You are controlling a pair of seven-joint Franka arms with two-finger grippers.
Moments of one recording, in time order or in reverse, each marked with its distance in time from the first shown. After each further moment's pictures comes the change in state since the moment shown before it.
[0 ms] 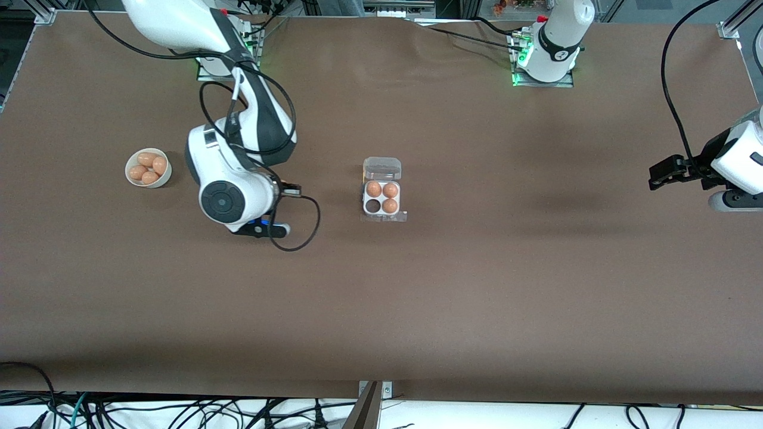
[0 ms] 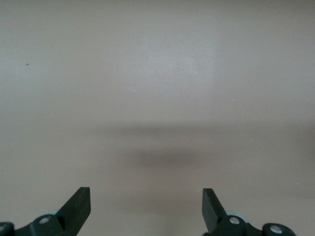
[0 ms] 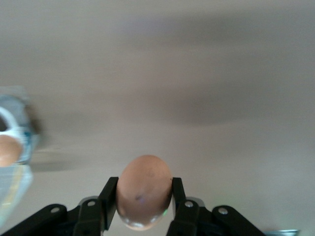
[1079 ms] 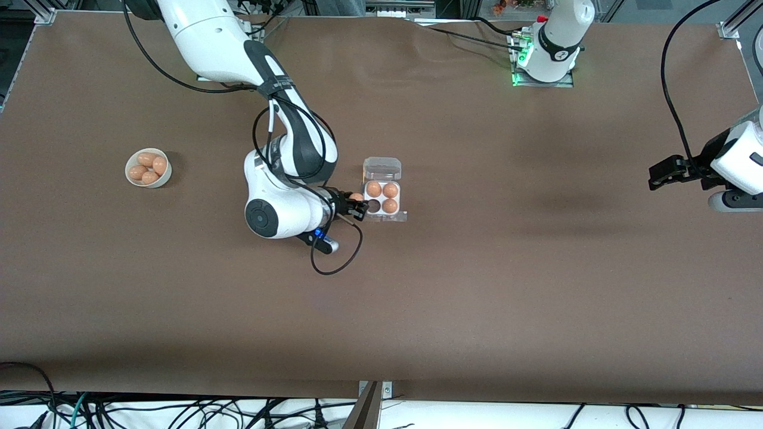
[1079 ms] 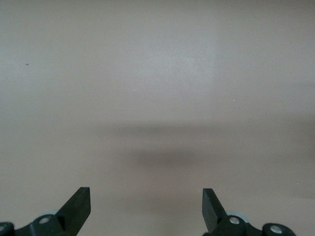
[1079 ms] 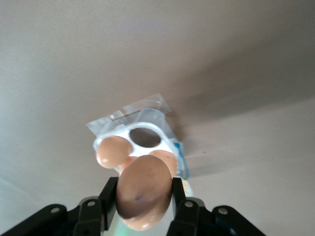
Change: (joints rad) left arm 0.000 0.001 0.000 0.000 0.000 0.000 0.000; right arm 0.023 0.192 0.075 0.135 0.402 0.242 0.316
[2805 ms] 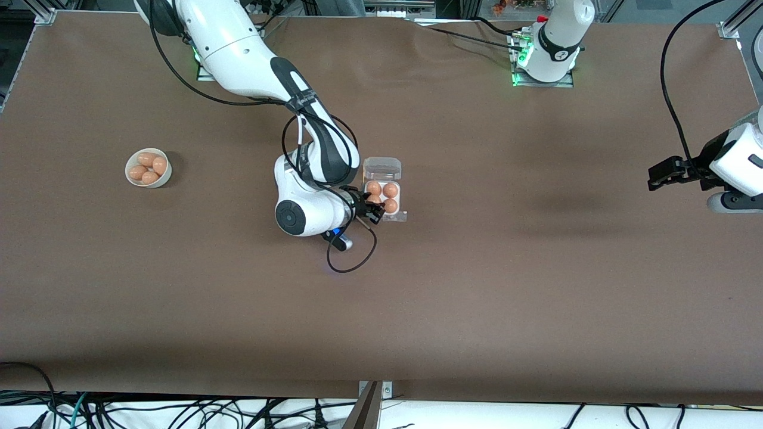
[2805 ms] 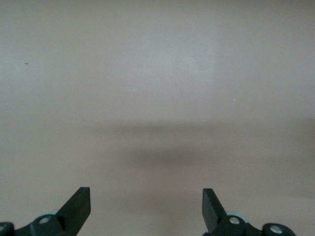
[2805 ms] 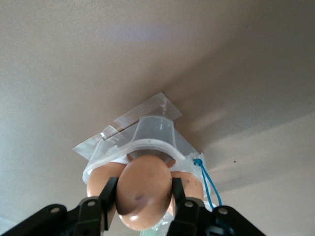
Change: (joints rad) left arm 0.000 0.004 0.001 0.000 0.000 0.000 0.000; right arm 0.034 0.089 0.033 0.001 0.032 0.097 0.134
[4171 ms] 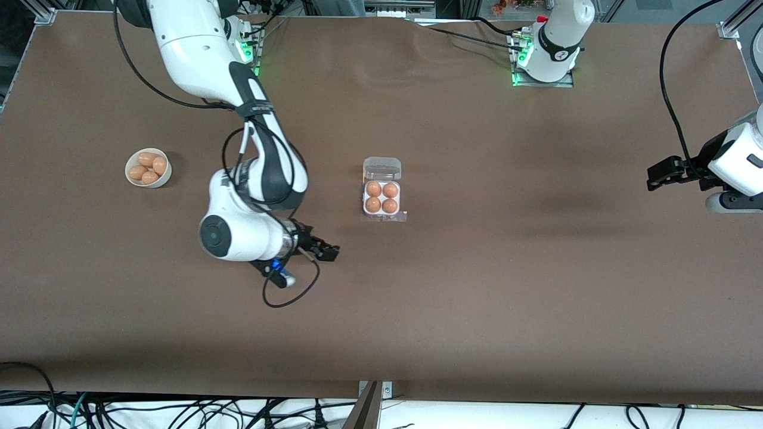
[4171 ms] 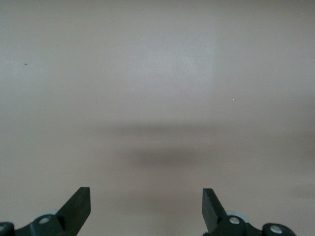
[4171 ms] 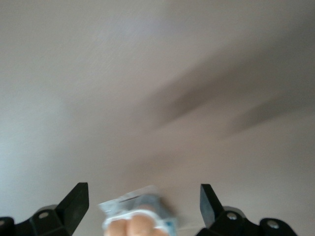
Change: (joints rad) left arm -0.002 0.000 -0.001 0.001 0.000 0.000 0.000; right arm -0.051 -0.041 -0.247 0.094 -0.066 -0.110 -0.215
